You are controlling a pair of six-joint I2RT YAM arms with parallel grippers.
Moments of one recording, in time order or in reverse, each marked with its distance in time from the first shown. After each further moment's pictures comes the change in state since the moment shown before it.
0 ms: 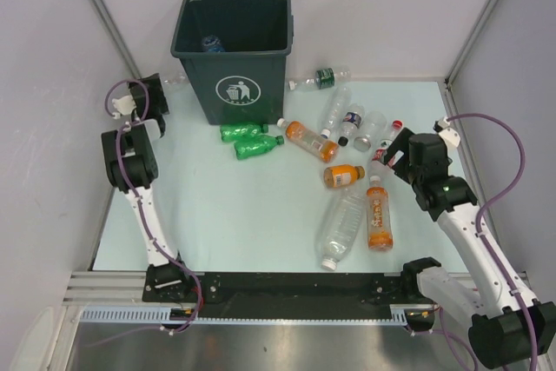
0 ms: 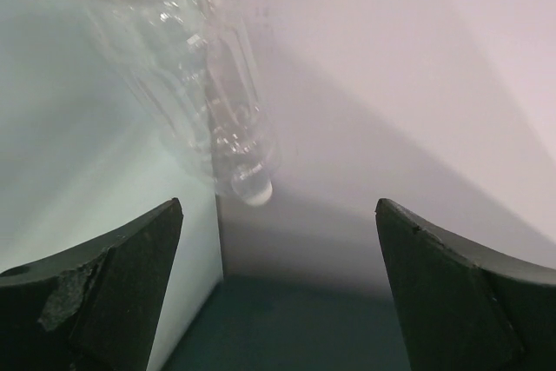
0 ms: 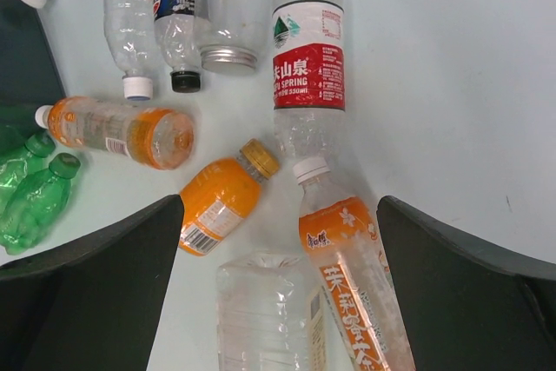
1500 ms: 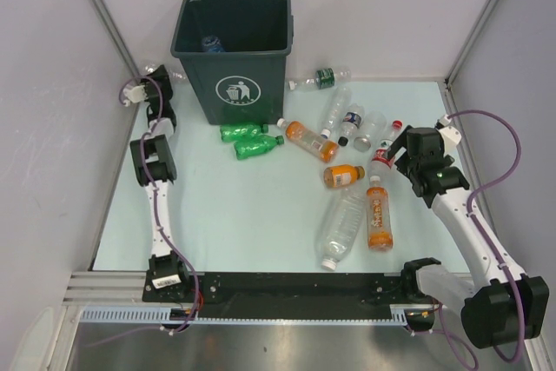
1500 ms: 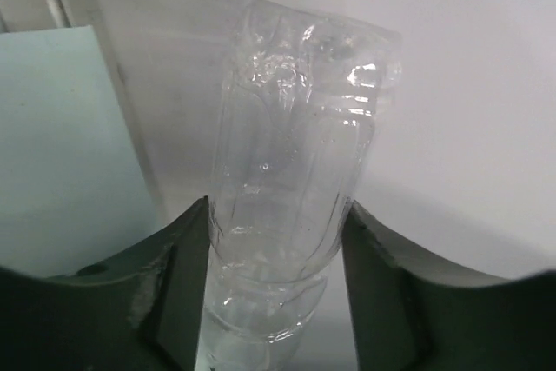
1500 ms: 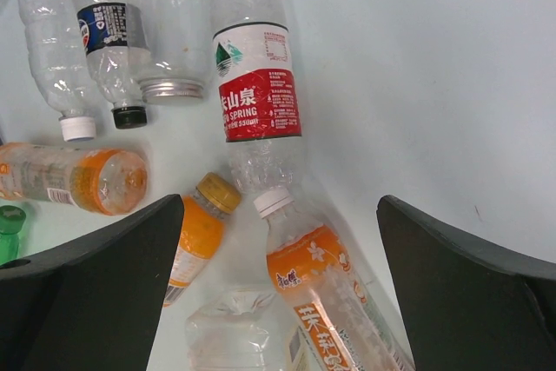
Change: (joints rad) left arm -0.027 0.655 0.858 0.048 -0.070 0.081; right arm -0.070 0.123 0.000 0.042 0.052 0.008
